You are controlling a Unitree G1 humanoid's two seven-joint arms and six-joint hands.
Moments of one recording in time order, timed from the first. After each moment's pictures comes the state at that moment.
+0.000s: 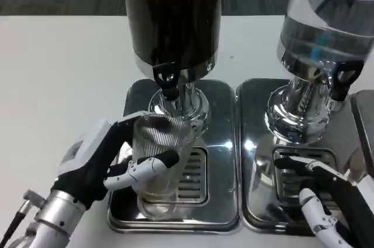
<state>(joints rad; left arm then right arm) -0.08 0.41 -0.12 0.51 0.40 -0.68 0.06 0.64 -0.24 0.03 -0.47 -0.37 -0.20 0.10</state>
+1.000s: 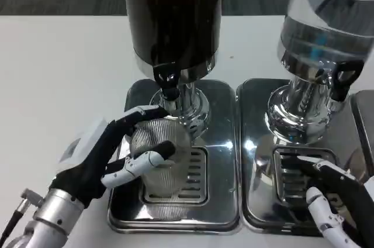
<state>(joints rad) -0.08 0.41 -0.12 0.50 0.36 -0.68 0.04 0.64 -0.24 0.01 -0.48 -0.36 -0.19 0.10</state>
